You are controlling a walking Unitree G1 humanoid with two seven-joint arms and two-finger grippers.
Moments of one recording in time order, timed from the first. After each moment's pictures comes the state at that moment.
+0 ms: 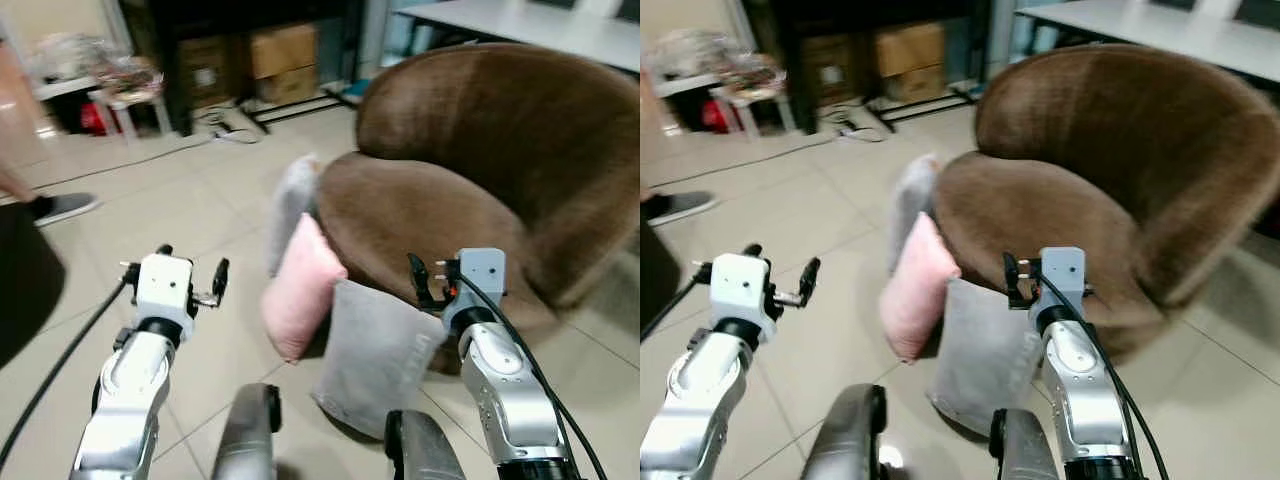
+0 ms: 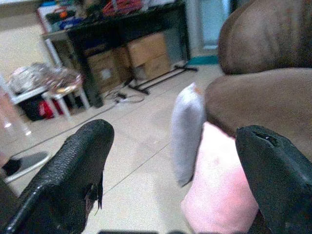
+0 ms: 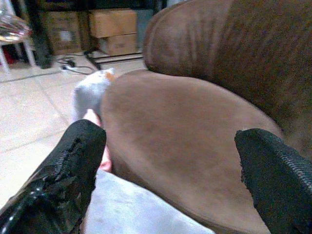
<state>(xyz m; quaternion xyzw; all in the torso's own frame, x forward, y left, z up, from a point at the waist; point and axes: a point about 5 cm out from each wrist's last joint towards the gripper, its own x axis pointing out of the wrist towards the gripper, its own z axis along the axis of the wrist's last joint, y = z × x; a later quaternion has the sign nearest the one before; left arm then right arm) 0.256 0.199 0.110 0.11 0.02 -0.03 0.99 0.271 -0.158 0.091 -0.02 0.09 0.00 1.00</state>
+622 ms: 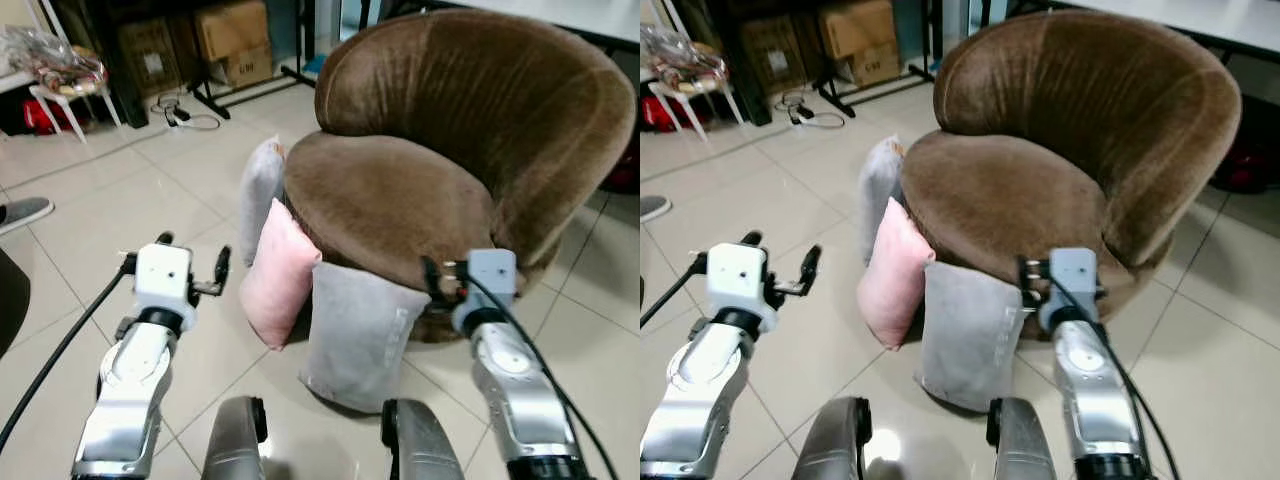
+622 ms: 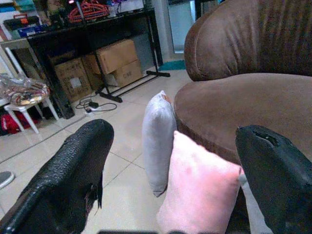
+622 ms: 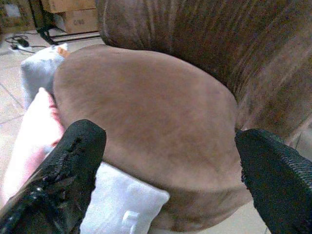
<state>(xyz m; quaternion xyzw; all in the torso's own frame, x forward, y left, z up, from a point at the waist) 0.259 0.195 0.116 0.10 0.00 -0.03 0.99 0.272 -0.171 0.087 -0.04 0.10 -0.02 0.99</state>
